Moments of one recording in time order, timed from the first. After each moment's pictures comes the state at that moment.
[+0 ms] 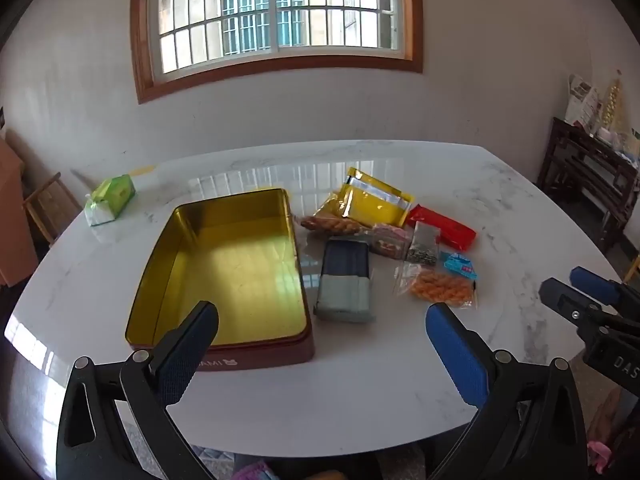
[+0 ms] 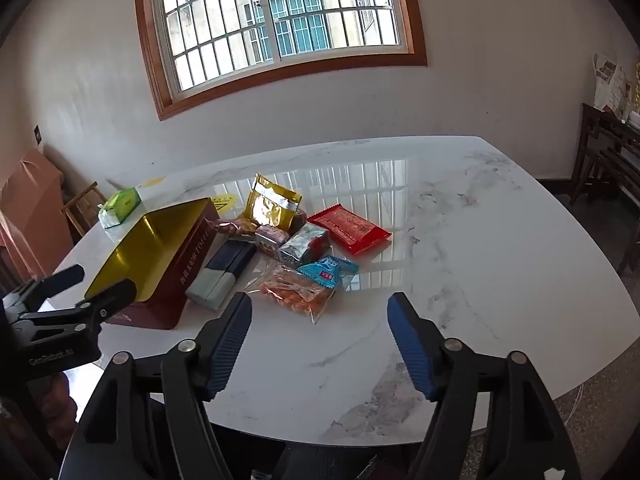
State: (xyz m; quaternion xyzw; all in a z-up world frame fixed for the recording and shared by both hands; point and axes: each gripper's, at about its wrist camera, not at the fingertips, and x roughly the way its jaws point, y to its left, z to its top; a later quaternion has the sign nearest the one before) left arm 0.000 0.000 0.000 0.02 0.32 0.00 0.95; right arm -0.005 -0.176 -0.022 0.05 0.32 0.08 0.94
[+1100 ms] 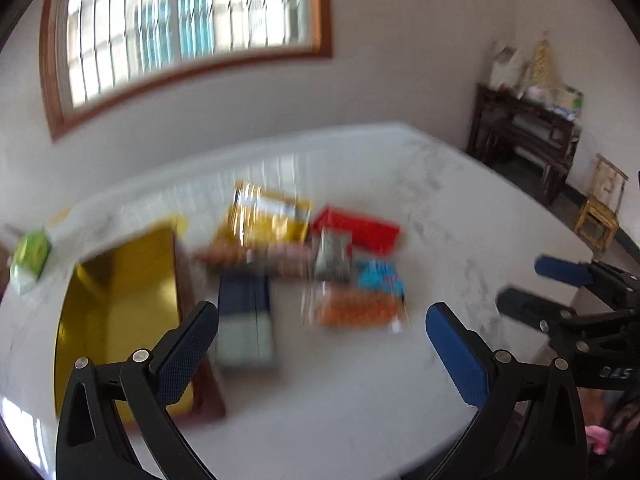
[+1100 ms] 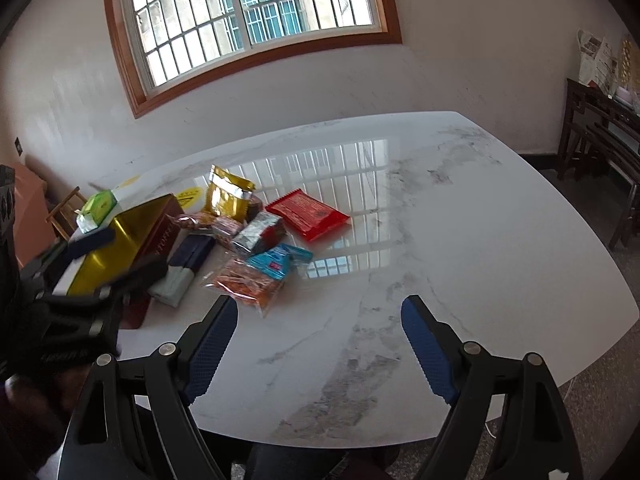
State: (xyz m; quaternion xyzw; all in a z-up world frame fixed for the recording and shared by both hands) left arm 0.047 -0.060 -0.011 0.07 0.30 -0.16 0.94; right arm 0.014 -0.216 -0.037 0.07 0.36 0.05 0.93
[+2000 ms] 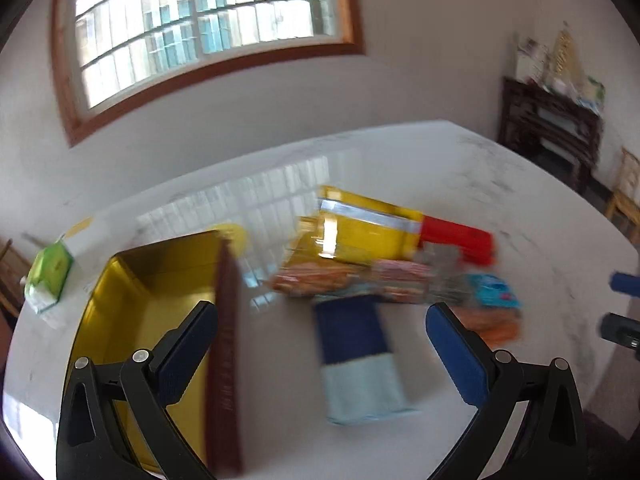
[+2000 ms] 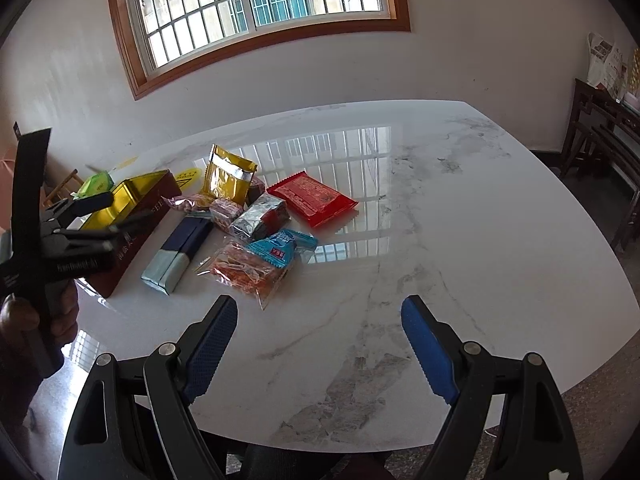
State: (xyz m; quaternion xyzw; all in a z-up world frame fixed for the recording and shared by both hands) left arm 0.121 -0.007 -0.031 0.10 0.34 -0.13 0.93; right arm 0.024 -0.205 -0.044 0.06 0.38 0.06 0.92
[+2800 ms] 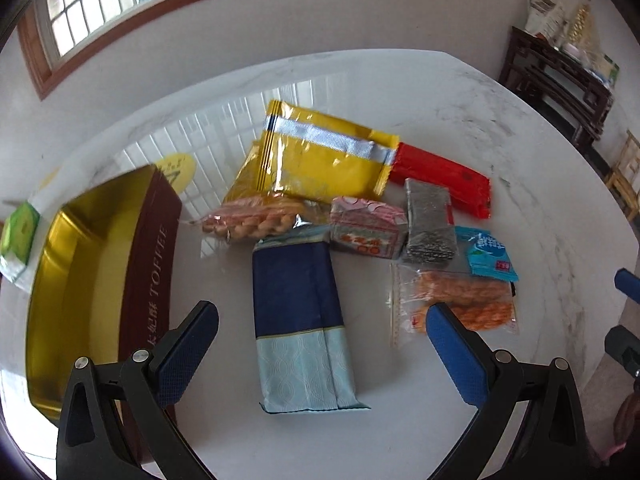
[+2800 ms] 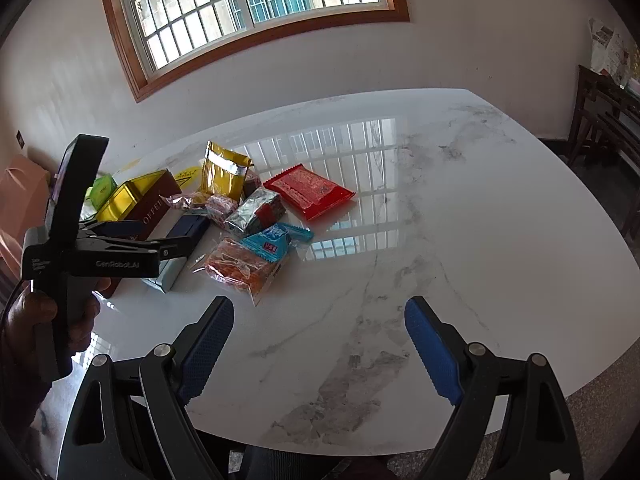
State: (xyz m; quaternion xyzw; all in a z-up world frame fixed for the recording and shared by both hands) left arm 0.158 -0.032 -0.073 0.08 0.47 -0.12 0.87; right arm 0.031 -0.215 -0.056 0.07 0.39 0.07 0.91
